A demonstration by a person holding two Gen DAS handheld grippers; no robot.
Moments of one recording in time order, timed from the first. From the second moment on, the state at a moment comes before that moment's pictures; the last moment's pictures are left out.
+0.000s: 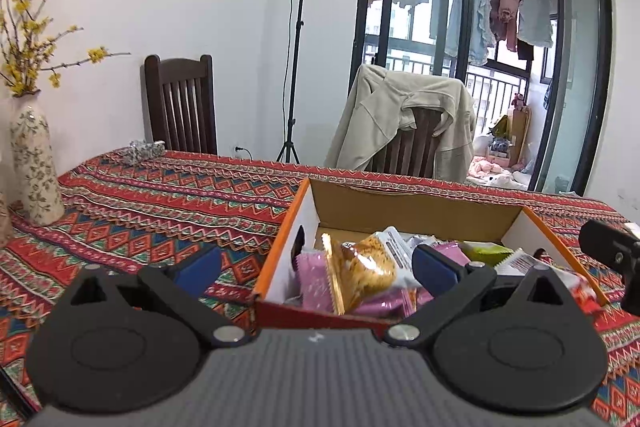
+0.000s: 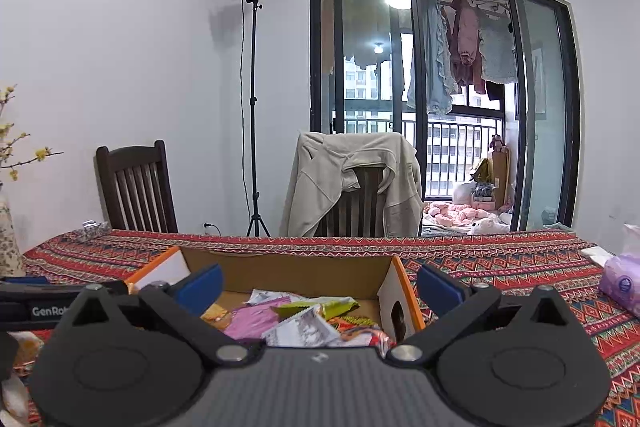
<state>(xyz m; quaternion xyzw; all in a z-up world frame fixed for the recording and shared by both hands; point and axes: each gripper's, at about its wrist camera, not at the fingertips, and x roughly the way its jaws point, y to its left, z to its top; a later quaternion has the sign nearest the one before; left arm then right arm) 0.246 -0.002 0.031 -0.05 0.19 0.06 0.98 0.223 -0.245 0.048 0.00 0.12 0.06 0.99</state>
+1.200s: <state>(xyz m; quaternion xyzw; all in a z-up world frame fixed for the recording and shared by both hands) 0.169 0.036 -0.048 -0.04 0.31 0.04 0.95 0.179 -0.200 -0.044 -0.03 0.33 0.11 0.94</state>
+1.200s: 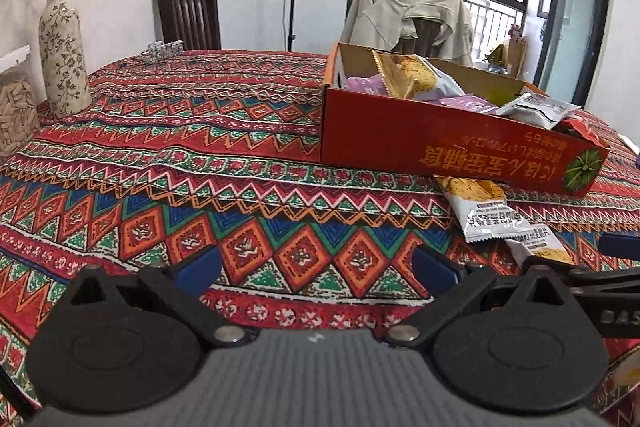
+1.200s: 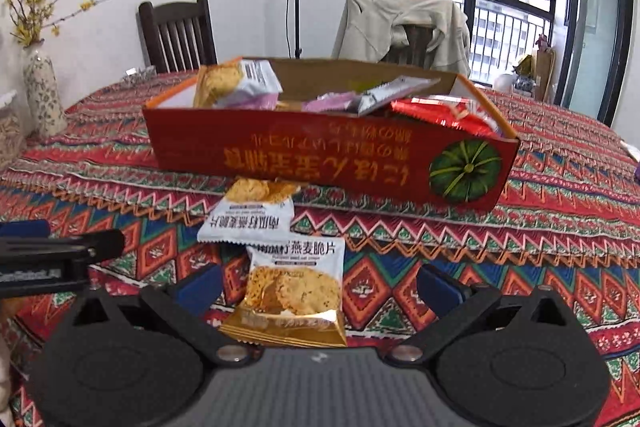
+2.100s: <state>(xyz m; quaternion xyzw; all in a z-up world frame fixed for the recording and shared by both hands) 0.160 0.042 -0.045 -0.07 0.29 0.02 0.95 0.175 -0.202 -0.048 -0.04 0.32 0.13 0.94</state>
